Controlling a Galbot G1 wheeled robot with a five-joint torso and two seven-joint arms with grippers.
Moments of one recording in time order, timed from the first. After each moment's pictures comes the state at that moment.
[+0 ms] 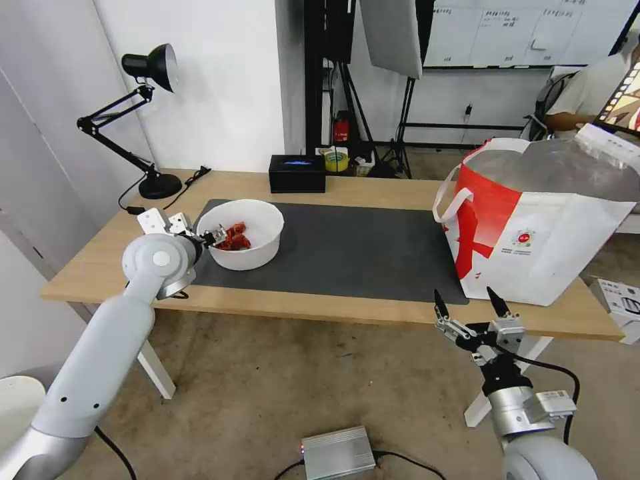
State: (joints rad) left arm 0.65 -1.01 -0.24 -1.74 -1.45 0.60 -0.93; right arm -1.66 1.18 0.57 2.17 0.33 0.15 0.09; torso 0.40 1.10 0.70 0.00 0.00
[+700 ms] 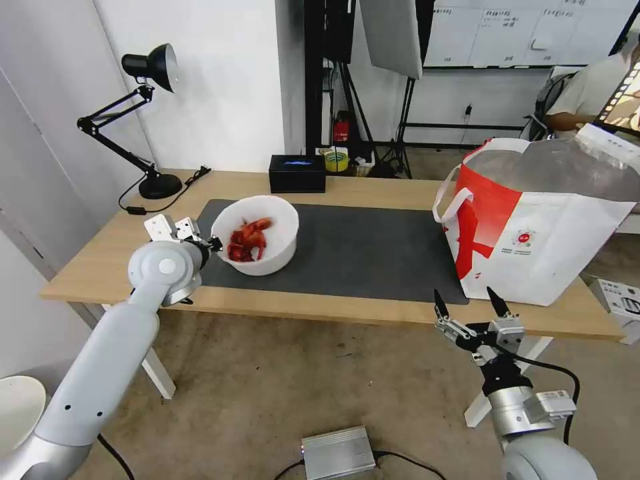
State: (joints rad) left arm 0.66 -1.01 -0.24 -1.75 -1.44 0.59 -0.89; right arm -1.66 1.18 0.57 2.17 0.33 0.15 0.09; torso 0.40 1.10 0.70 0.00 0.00
